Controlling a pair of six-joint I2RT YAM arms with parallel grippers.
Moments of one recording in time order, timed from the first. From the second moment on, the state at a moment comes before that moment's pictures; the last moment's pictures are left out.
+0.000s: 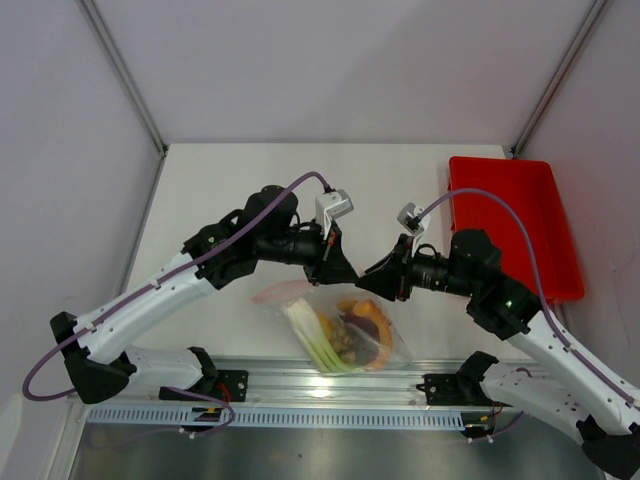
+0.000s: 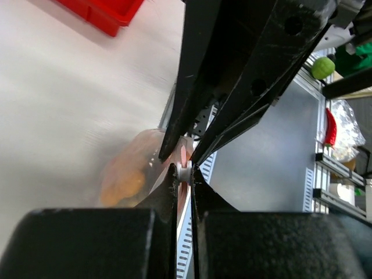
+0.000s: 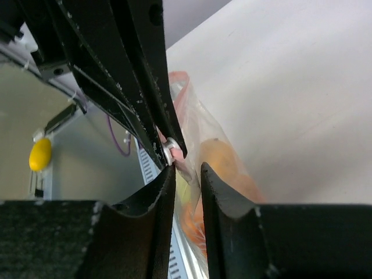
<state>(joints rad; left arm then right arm) -0.92 1.22 1.35 -0.59 0.51 -0.31 0.76 0.79 0.89 -0.27 -0.50 0.41</state>
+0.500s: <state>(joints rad) -0.92 1.21 1.35 -0.59 0.61 -0.30 0.75 0.90 0.90 -0.23 -0.80 0.32</state>
